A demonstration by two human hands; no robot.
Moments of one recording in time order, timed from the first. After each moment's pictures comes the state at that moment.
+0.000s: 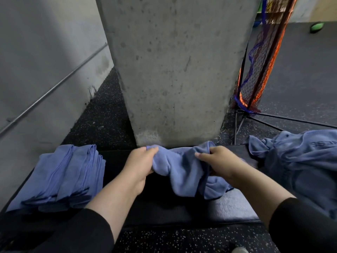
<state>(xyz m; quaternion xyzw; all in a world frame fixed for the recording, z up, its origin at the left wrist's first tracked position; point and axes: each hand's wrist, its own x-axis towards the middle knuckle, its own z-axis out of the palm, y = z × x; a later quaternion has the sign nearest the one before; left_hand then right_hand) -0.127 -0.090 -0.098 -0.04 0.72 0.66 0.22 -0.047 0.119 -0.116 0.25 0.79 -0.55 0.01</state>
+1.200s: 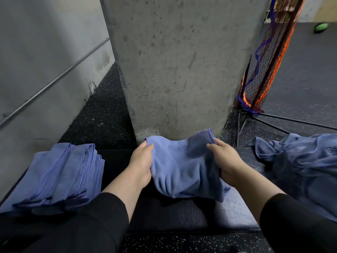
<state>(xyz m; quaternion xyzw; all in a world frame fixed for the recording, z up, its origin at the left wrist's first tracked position) -0.165 -0.077 -0.135 -0.13 0.65 0.71 0.22 -0.078 0.122 -0.138 0.31 0.65 -0.69 -0.08</state>
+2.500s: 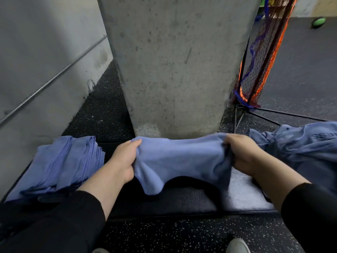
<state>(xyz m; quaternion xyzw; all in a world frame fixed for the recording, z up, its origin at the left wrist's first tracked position) -0.147 -0.117 -0.110 -0.13 0.66 0.71 0.22 -0.039 0.156 -0.113 0.36 0.60 -0.71 -0.08</state>
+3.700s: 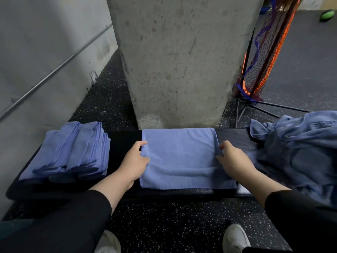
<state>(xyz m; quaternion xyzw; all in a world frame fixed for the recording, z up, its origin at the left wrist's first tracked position) -0.119 -0.146 -0.169 0.04 0.86 0.47 0.18 -0.006 0.142 -0.180 0.28 0.94 -0.18 0.02</state>
